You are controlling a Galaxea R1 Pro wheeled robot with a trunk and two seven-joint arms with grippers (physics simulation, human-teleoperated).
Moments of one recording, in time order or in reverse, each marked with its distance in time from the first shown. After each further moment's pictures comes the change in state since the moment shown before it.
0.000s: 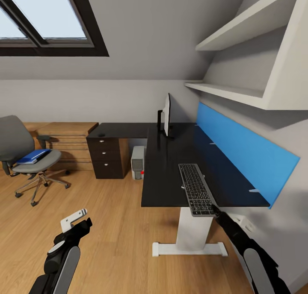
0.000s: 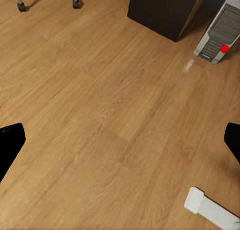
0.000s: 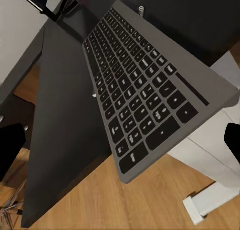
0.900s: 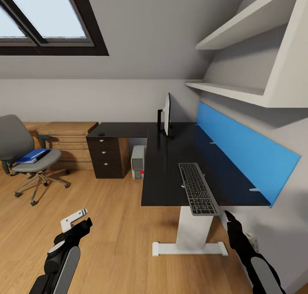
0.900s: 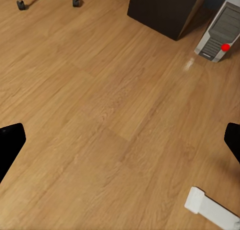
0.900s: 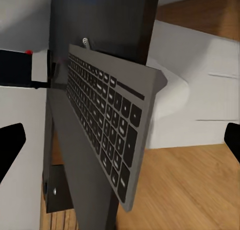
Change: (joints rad) left arm 0.000 -0.001 0.000 0.000 0.000 -0.001 0.000; right arm -0.005 -0.017 -0.028 0.180 -0.567 -0.201 -0.039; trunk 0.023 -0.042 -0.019
